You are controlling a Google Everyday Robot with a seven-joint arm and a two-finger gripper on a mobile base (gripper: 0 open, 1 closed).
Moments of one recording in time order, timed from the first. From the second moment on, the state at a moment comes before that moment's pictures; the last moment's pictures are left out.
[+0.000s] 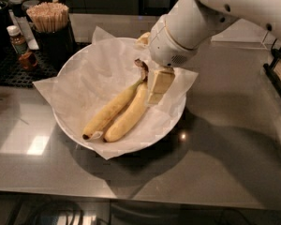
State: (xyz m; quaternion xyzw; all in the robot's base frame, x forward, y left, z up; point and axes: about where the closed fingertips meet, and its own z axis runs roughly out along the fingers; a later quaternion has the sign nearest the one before) arm 0.535 -0.004 0.918 -0.76 0.58 0.04 0.29
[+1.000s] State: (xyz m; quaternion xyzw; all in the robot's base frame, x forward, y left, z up) arm 0.539 -0.018 0.925 -0.74 0.60 0.02 0.30
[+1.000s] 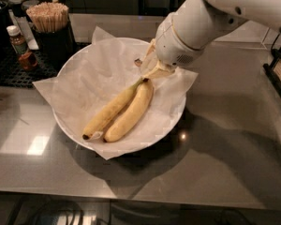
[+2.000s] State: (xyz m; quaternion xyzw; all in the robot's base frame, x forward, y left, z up) arm 0.550 -0.023 0.939 -0.74 0.60 0.00 0.31
